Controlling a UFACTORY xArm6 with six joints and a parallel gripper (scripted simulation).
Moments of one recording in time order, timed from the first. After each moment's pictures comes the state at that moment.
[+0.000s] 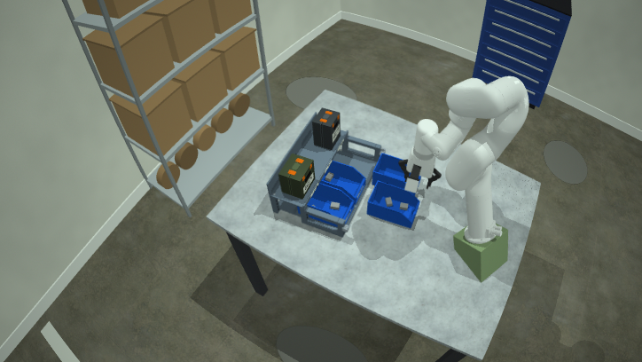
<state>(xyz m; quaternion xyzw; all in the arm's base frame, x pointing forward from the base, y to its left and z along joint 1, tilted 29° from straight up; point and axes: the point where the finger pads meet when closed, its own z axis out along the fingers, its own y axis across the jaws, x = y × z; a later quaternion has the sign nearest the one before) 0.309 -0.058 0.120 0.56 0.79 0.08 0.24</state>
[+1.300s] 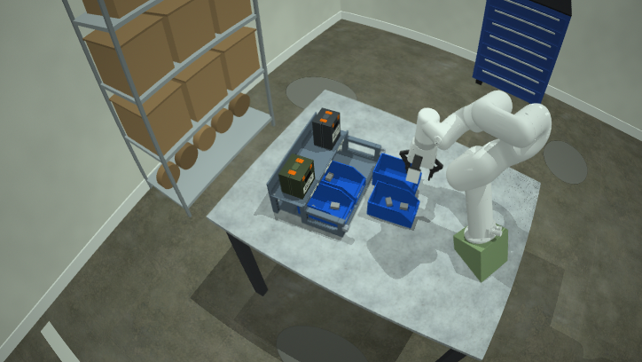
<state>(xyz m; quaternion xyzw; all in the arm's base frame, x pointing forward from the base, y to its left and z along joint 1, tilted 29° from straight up) 0.289 -0.051 0.163 0.56 0.79 0.08 0.24</state>
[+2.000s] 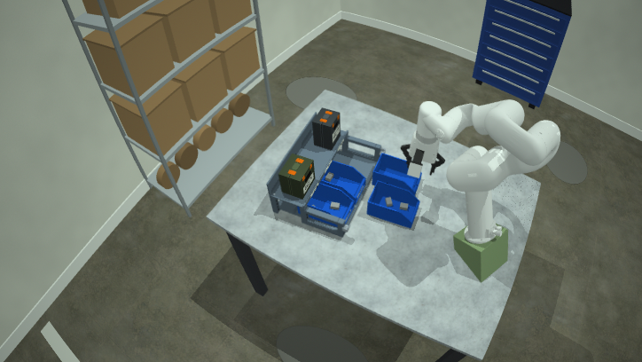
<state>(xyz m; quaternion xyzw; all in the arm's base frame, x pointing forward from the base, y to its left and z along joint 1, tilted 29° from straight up) 0.273 -0.047 0.189 0.56 0.79 0.08 0.24</state>
